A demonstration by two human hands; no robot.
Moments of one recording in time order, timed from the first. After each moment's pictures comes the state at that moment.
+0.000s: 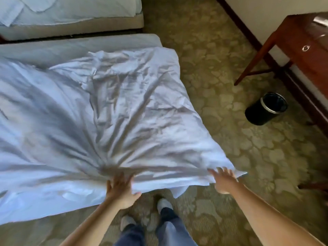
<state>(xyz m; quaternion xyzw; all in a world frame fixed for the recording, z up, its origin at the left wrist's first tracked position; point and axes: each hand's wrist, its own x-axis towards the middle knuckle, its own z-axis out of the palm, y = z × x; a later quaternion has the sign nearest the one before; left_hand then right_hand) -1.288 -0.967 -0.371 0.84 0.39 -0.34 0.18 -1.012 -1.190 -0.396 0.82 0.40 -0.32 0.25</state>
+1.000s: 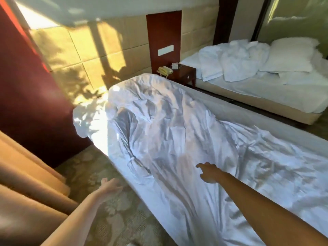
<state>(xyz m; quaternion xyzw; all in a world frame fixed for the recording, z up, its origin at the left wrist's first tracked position) -1.656 -0.868 -0.274 0.49 0.81 -0.05 0.32 -1.304 -0.756 -0.264 0.59 0.74 -0.27 0.17</state>
